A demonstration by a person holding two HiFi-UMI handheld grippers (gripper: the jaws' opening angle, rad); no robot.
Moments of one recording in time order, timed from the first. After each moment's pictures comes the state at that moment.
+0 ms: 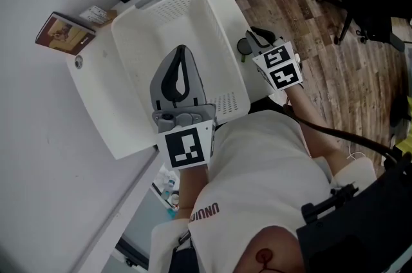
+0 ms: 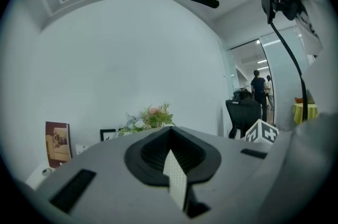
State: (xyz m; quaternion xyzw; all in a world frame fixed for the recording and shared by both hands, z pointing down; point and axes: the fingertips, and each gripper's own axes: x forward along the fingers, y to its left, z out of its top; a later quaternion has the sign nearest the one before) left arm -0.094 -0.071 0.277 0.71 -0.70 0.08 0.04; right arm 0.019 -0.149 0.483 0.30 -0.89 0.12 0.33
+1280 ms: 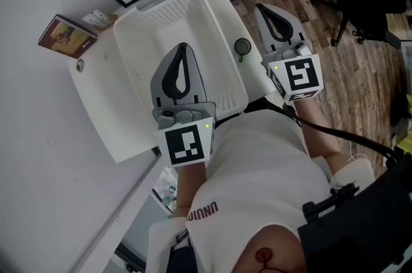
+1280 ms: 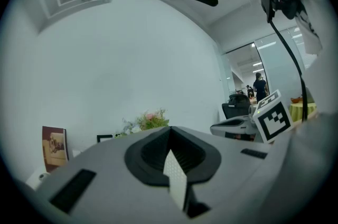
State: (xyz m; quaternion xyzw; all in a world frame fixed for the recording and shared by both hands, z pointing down) left arm -0.085 -0.065 0.263 0.72 -0.69 0.07 0.02; right arm 0.037 -0.166 0.319 0.41 -0.91 -0.01 0.07
